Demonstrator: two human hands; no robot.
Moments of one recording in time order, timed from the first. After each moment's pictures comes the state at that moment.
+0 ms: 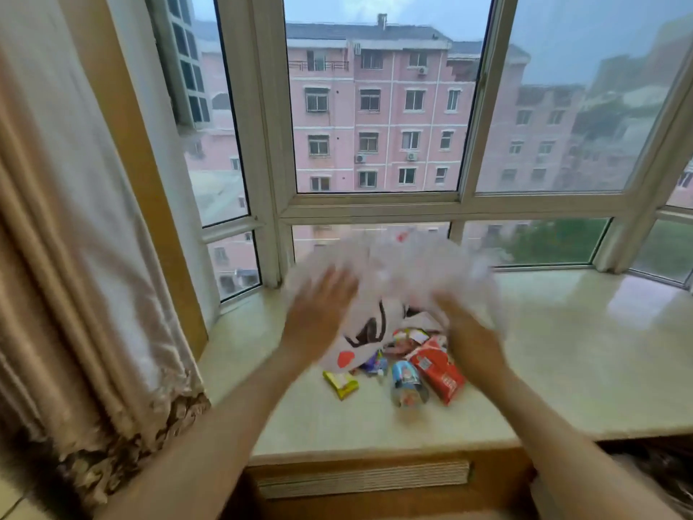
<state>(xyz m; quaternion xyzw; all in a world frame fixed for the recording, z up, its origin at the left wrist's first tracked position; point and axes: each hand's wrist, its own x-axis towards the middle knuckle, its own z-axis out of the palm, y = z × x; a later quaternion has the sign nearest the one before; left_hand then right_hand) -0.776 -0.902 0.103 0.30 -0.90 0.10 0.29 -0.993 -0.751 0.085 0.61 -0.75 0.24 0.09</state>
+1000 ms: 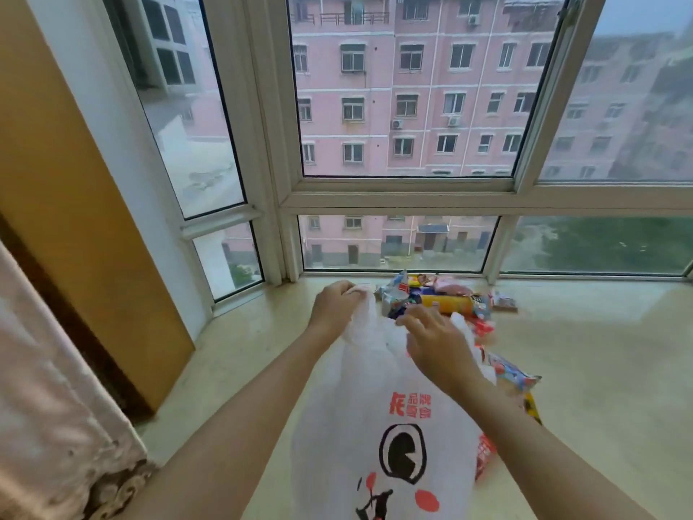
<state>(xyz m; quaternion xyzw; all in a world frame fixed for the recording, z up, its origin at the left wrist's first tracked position) -0.938 -1.103 0.069 0.49 -0.69 -0.42 0.33 -1.103 -0.995 0.022 0.70 -0.67 0.21 0.15</state>
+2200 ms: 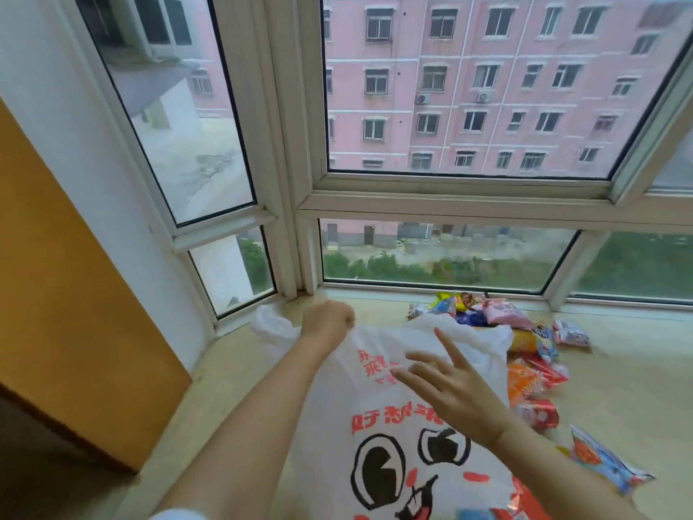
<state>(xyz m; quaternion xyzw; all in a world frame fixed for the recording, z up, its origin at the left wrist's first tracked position) -0.939 -1.355 -0.019 0.50 -0.86 -0.07 0.07 -1.134 -1.186 -0.042 0.84 -0.41 0.18 0.31</state>
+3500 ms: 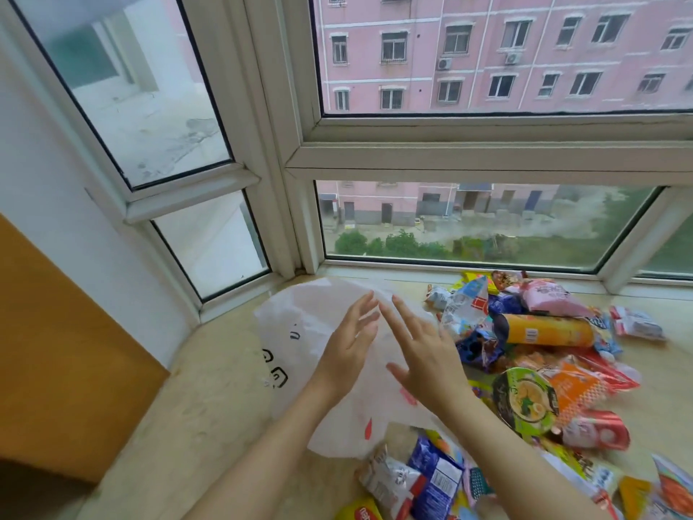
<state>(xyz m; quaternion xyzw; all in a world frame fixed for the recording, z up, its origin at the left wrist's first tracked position) -0.982 -1.352 -0.135 0.40 -0.68 -0.51 0.34 -1.132 -1.308 -0.157 0.72 -0.67 0.16 0.07</state>
